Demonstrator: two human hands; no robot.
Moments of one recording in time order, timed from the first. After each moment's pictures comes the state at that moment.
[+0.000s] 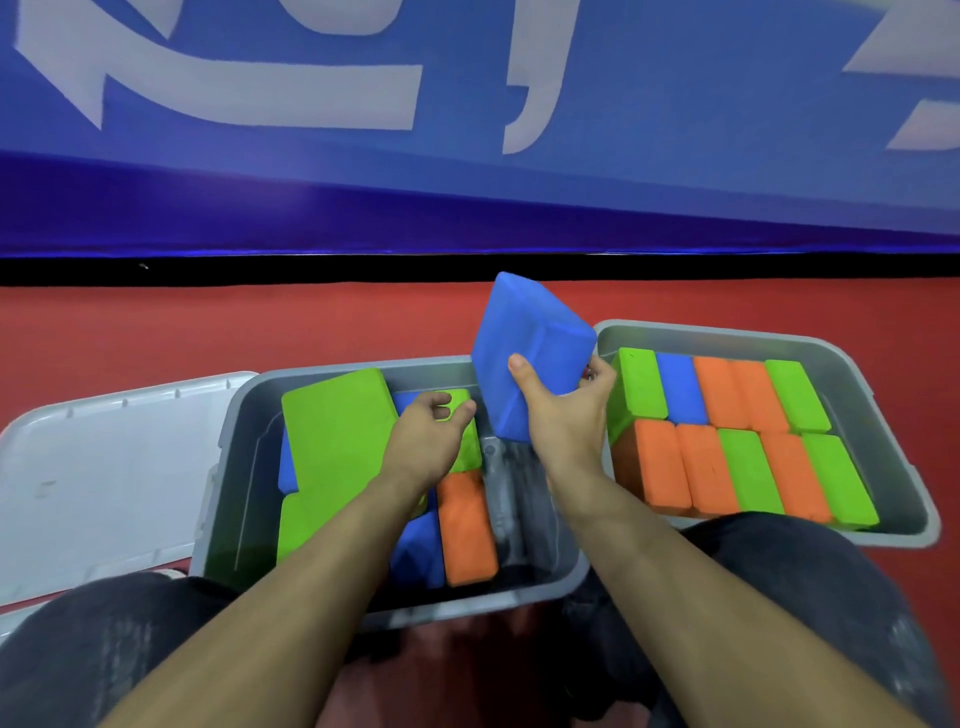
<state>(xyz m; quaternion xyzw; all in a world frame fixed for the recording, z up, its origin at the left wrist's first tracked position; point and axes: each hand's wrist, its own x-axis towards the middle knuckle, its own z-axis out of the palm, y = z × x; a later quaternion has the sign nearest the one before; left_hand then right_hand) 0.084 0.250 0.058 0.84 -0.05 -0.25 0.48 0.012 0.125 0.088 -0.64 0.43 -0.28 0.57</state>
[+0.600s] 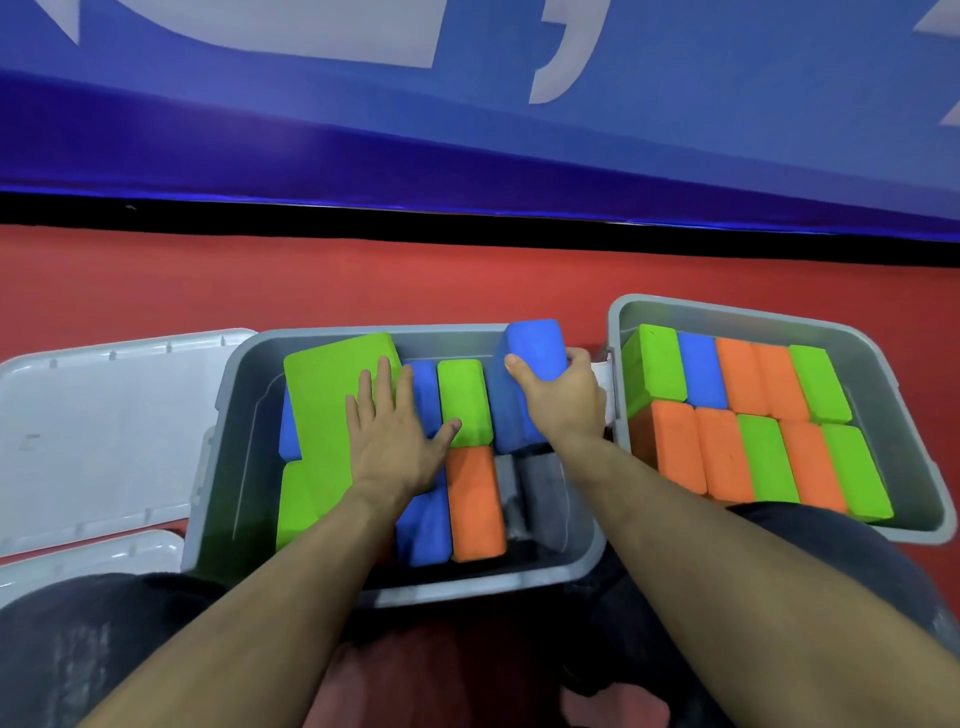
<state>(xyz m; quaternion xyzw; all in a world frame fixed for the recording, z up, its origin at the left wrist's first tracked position) 0.092 0.297 -0.008 0.97 -0.18 -0.07 0.16 0.038 0.112 0.034 -0.79 0.47 -0.11 0.38</state>
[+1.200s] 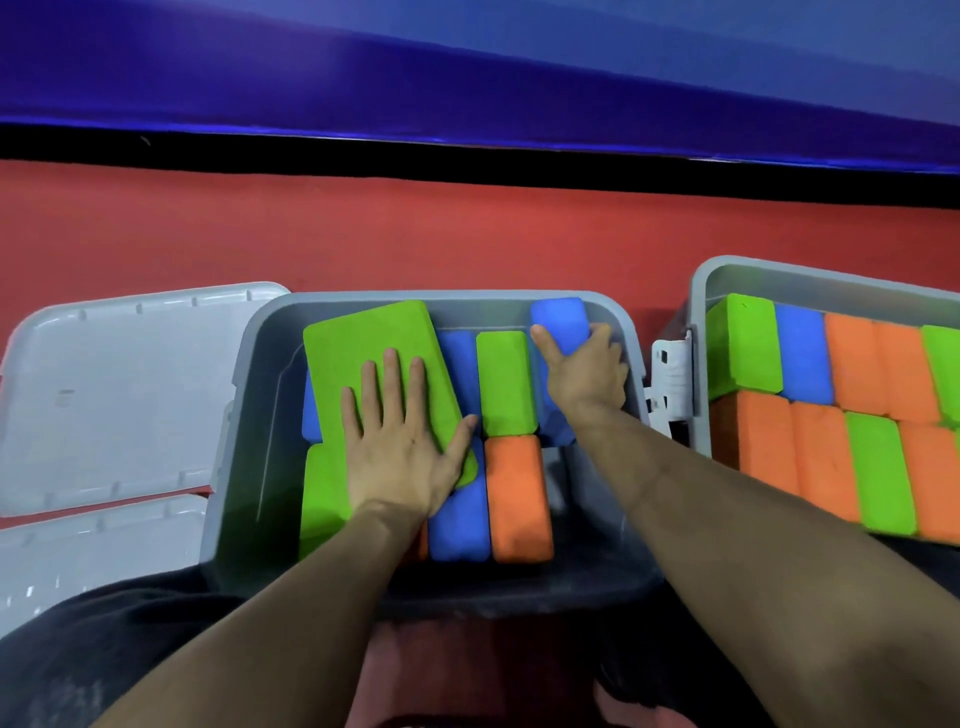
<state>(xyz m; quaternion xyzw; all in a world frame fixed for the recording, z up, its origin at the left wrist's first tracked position) 0.100 0.323 -0.049 0.98 -0.17 -0.02 0.05 0.105 0.104 -0.048 -0.80 0.49 -0.01 0.34</state>
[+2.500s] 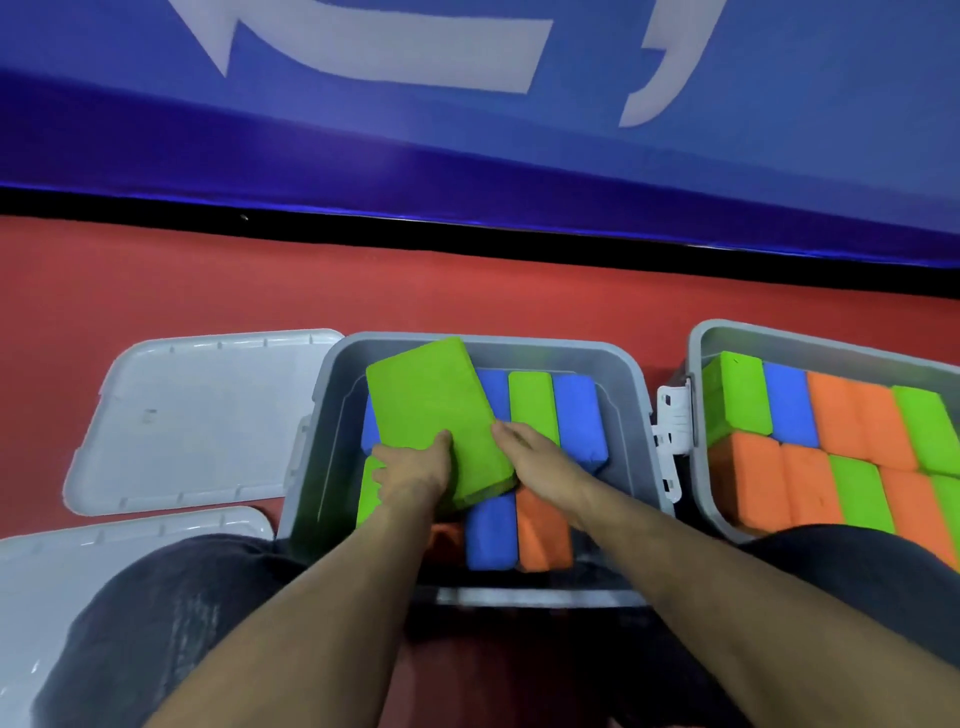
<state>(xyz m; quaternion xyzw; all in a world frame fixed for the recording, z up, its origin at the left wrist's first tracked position) 0.098 0.346 0.005 0.81 0.30 -0.27 0.42 0.042 0.204 0.011 -0.78 0.25 0.18 0.54</state>
